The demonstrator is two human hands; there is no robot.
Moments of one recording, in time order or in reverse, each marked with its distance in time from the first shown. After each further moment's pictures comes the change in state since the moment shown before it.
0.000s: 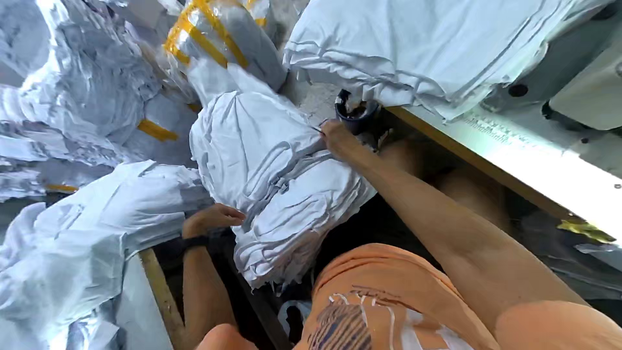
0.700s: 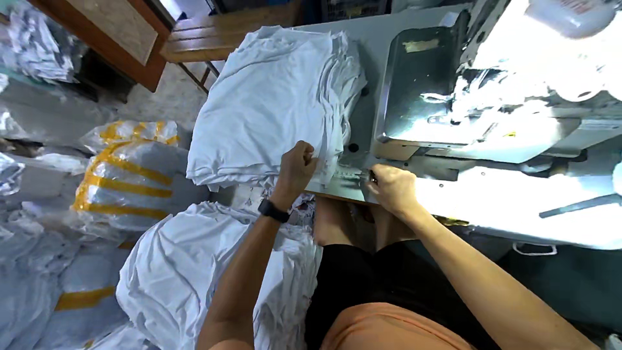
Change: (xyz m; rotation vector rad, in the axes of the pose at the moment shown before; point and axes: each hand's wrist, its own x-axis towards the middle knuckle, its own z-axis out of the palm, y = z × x) left_hand 0.146 0.432 0.090 0.186 0.228 1.059; right_hand -0.208 0.113 -0.126 -0.346 0.812 0.475
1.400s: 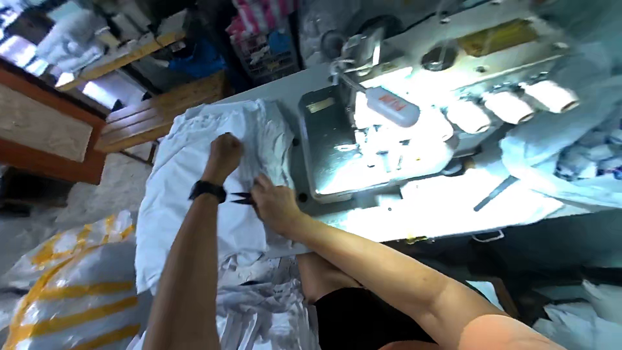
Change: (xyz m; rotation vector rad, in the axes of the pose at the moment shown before) left_hand 0.196 0.019 -0.046 0.241 -0.192 -0.044; right_hand 0.122 -0.101 0.012 0.336 0.020 0.077
